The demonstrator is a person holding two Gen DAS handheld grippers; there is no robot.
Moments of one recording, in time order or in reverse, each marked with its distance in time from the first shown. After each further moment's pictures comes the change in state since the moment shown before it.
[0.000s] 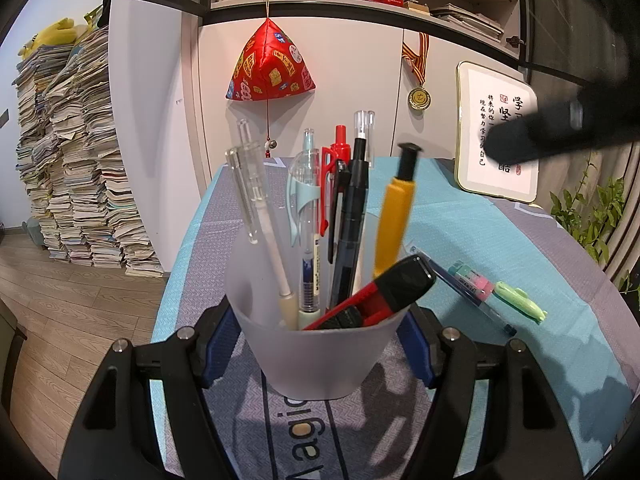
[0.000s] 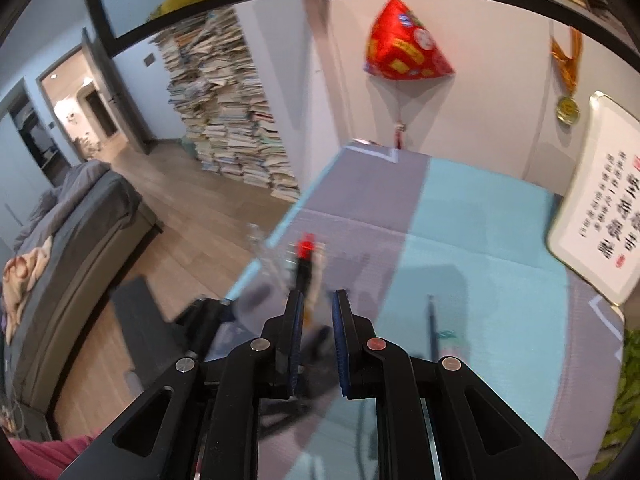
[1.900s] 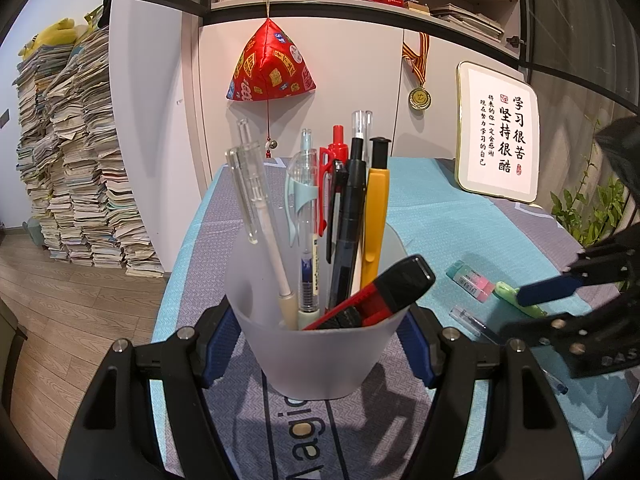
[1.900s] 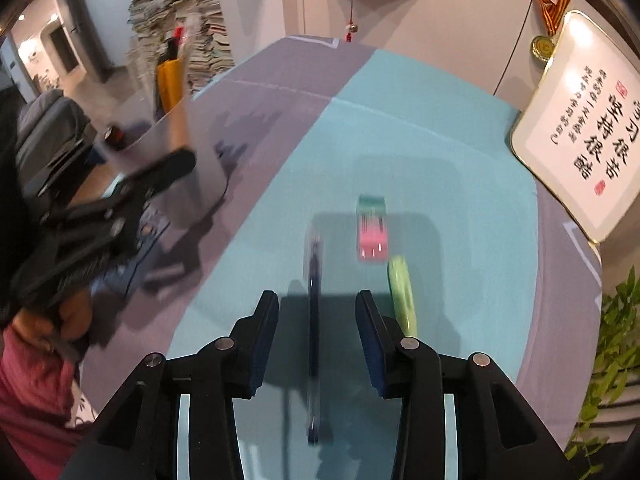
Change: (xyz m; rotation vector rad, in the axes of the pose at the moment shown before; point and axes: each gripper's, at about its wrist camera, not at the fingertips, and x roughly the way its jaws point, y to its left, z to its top) left arm 0.000 0.001 0.001 -0.002 -0.001 -0.001; right arm 0.044 -0.046 -0.072 -0.085 0.230 -0.157
